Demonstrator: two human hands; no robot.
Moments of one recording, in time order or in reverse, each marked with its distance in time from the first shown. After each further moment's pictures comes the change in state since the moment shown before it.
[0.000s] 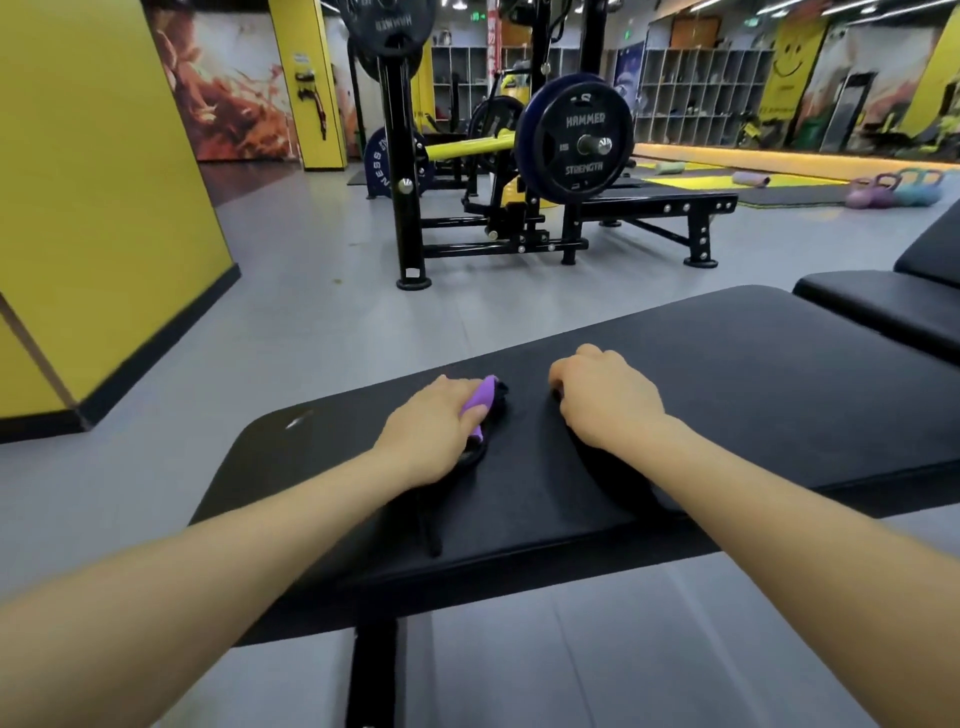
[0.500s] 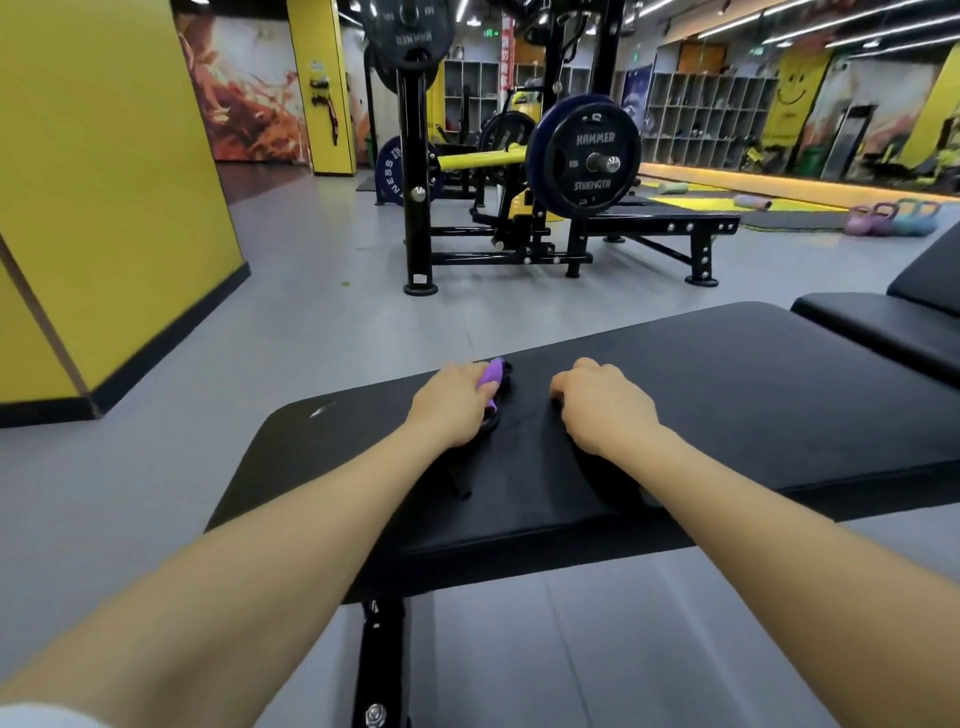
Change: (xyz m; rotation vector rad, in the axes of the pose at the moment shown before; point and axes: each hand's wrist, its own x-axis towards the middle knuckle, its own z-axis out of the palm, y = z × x) left_hand 0.024 -0.002 0.001 0.037 0.049 -0.094; right_hand -0.012 -0.016 0.001 -0.042 -0.037 0.006
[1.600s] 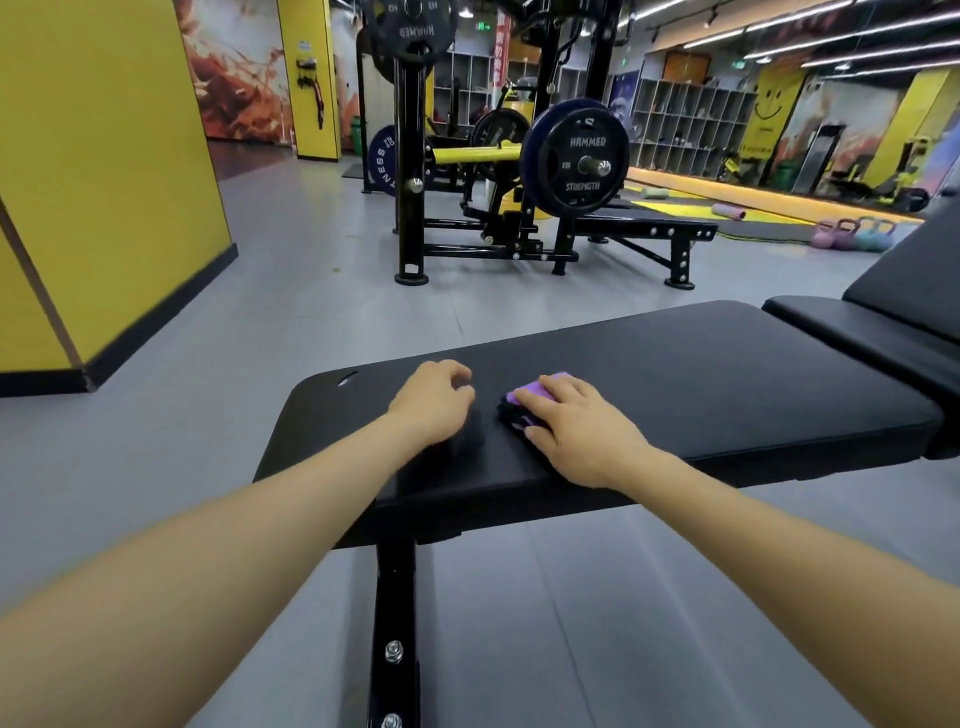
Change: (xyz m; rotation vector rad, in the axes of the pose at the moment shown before) left_hand -0.081 -0.010 -0.047 -0.301 -0.023 -0.124; right_hand -0.054 -0.022 0.010 0.057 -0.066 -0.254
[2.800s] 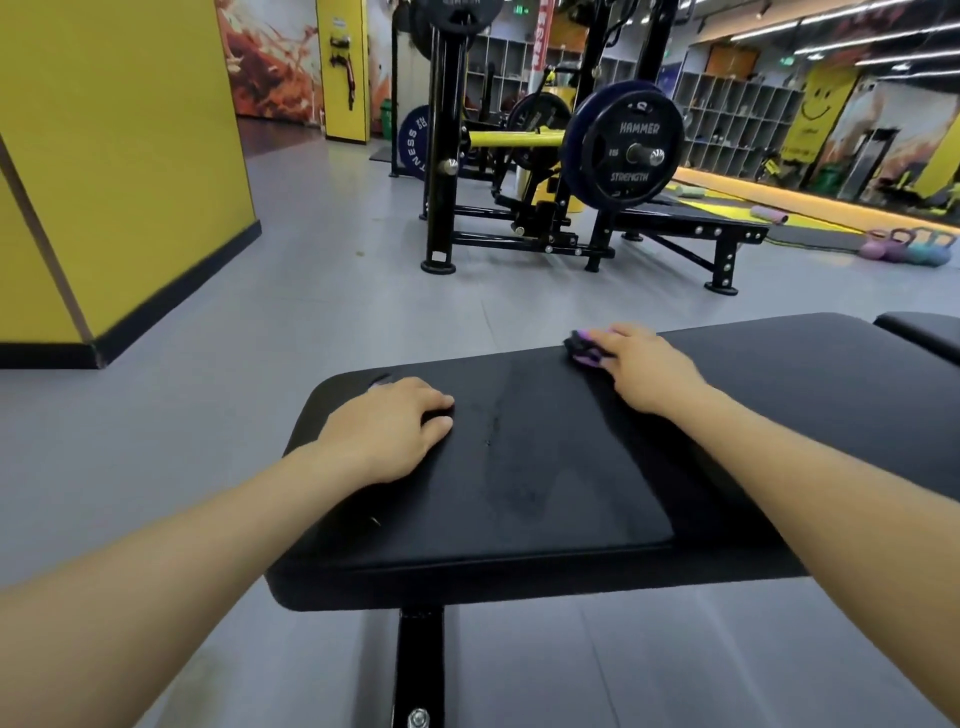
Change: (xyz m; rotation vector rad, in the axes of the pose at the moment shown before) left_hand 0.027 -0.088 -0.034 0.425 -0.072 0.119; right_hand 0.133 0.049 0.012 -0.013 0.136 0.105
